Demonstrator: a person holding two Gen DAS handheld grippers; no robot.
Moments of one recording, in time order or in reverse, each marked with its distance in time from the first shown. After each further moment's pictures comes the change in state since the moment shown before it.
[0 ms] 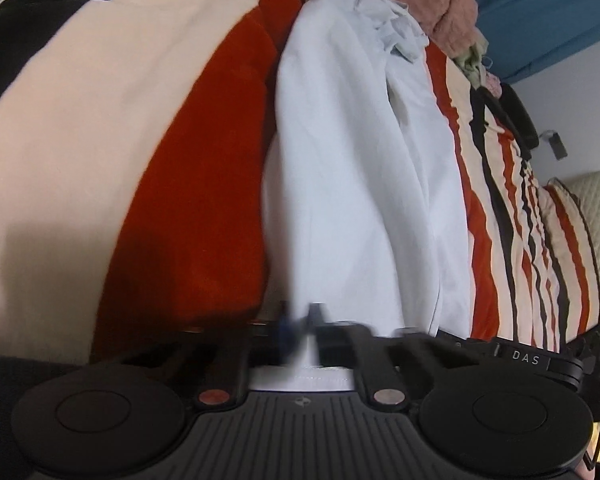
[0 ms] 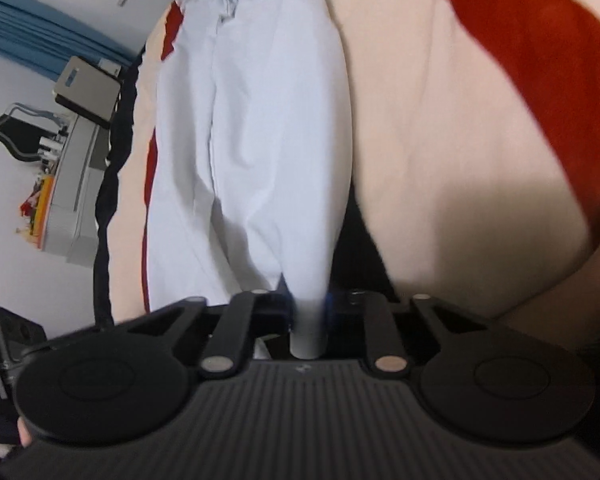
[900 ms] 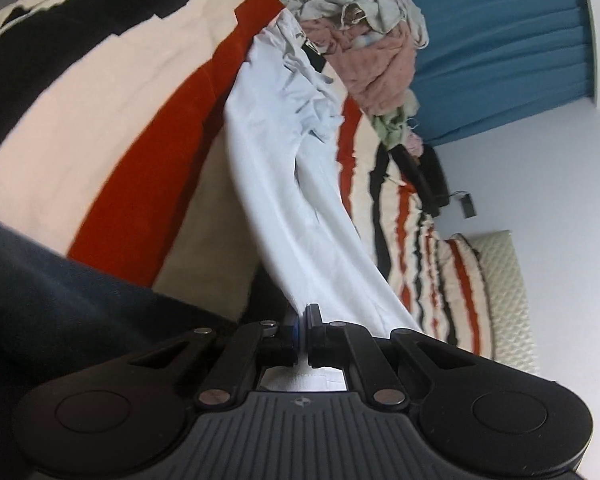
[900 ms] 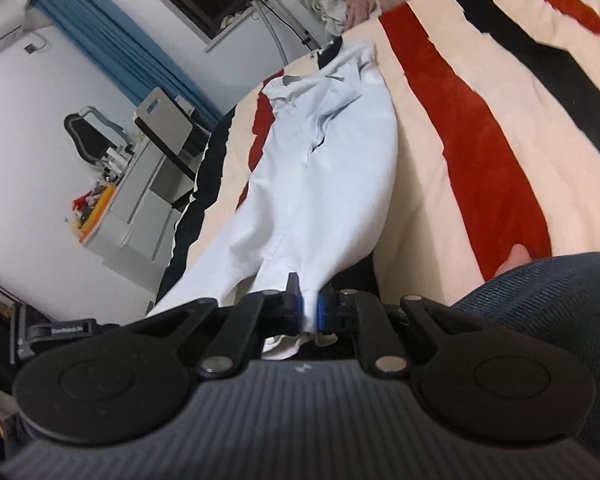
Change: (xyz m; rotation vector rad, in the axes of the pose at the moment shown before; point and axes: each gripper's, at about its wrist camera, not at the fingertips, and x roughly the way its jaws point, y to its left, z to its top) left arm -0.115 -0.027 -0.064 -0.113 -0.123 -0.241; right arm -0.151 0.023 -0.005 -0.211 -0.209 0.111
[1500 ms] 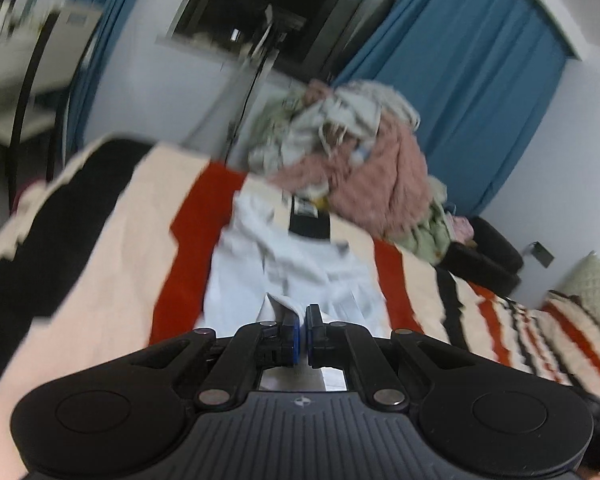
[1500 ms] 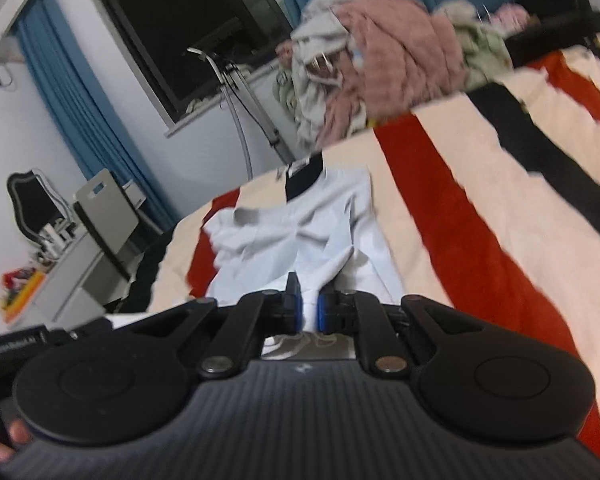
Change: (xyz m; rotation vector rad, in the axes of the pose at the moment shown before) left arm 0.172 -0.088 0.191 0.418 -0.470 0.240; right arm 0.192 -0.007 0.157 -0.144 -0.335 -0.147
